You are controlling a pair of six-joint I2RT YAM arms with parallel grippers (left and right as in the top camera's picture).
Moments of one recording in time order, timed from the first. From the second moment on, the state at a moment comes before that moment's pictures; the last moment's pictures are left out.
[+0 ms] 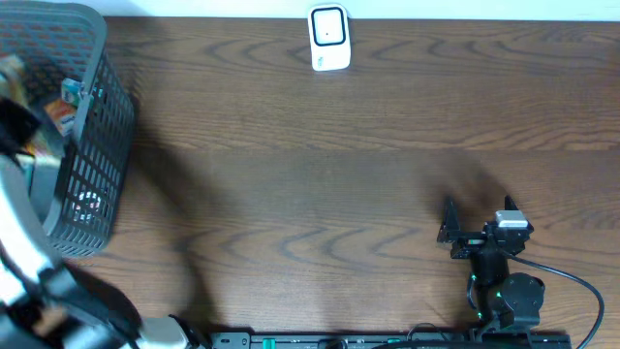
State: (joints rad) left arm 0.68 1.61 1.45 -0.58 0.09 -0.31; right arm 0.01 0.02 0.01 -0.07 -0.01 0.03
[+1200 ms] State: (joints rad) left arm -0.26 1.47 1.47 -0.71 0.30 -0.69; right arm 0.01 0.02 0.01 -0.07 -0.01 0.03
